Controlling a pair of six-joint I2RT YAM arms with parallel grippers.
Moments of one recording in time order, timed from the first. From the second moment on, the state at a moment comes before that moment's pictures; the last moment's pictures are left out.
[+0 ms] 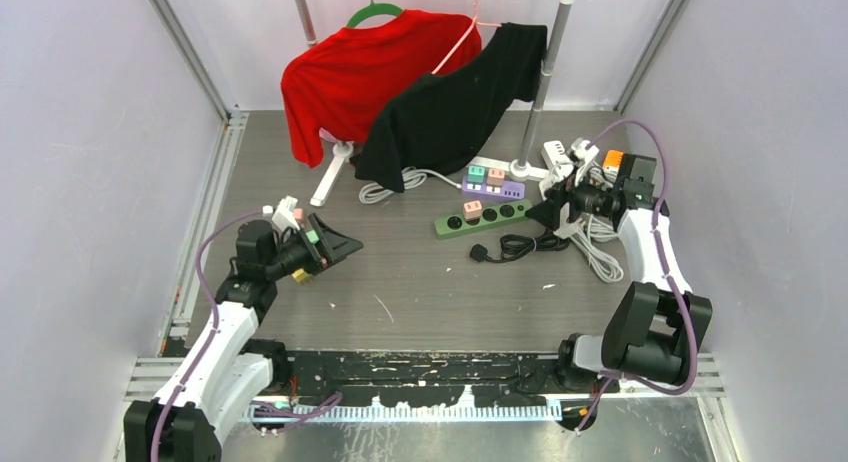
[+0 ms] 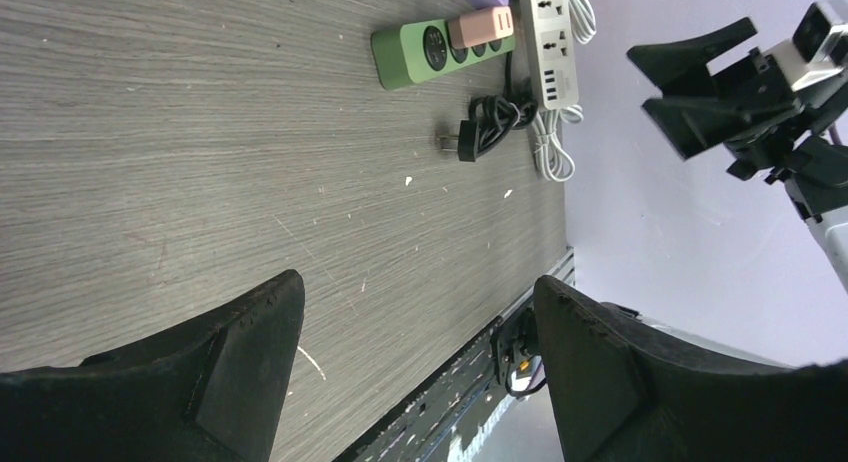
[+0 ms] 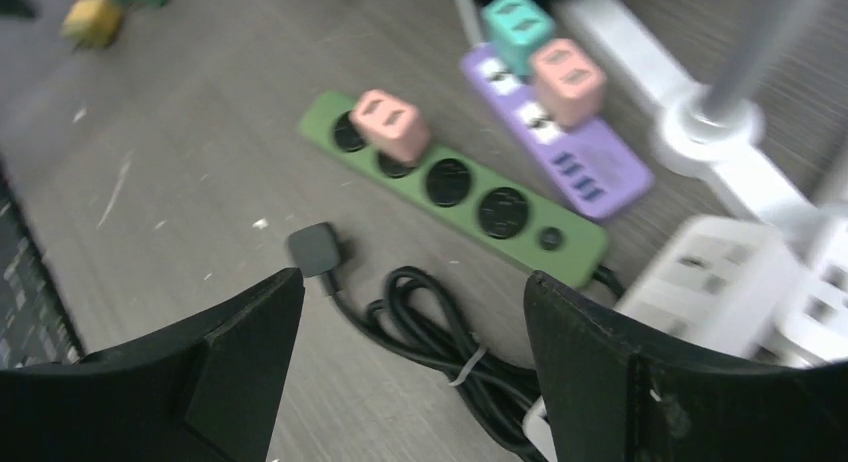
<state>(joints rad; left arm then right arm) -0.11 0.79 0.40 -0.05 0.65 -0.82 -0.29 1.32 0.97 -0.43 -1.01 -0.49</state>
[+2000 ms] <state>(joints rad) -0.77 2.04 1.34 -0.04 0.15 0.22 -0.16 1.25 0.96 -0.65 -1.11 -0.71</state>
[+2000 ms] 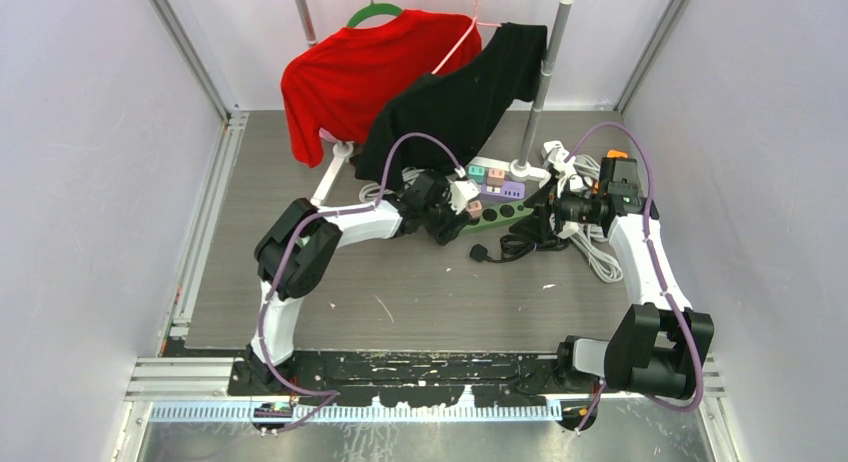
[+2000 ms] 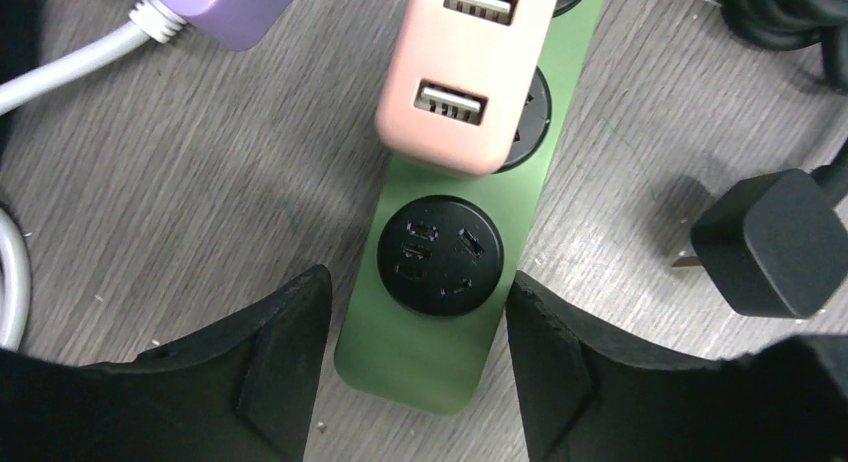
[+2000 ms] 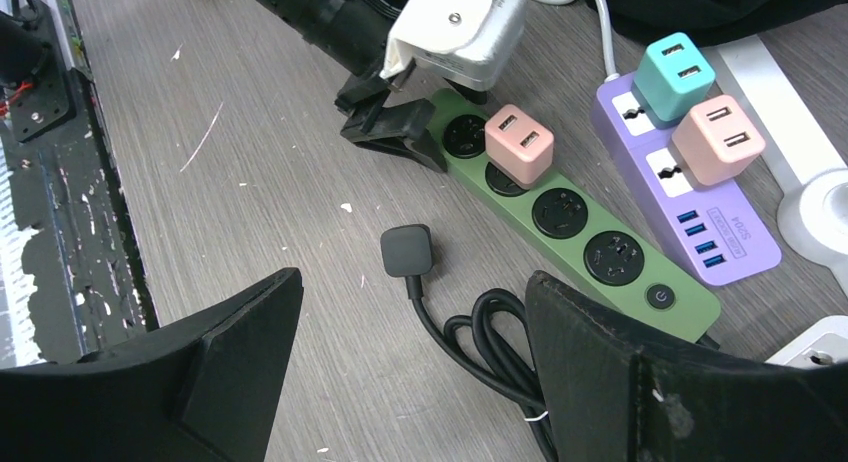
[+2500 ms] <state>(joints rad) -0.78 1.99 1.25 -0.03 0.17 0.23 -0.16 1.26 0.96 -0.68 -1.11 -0.73</state>
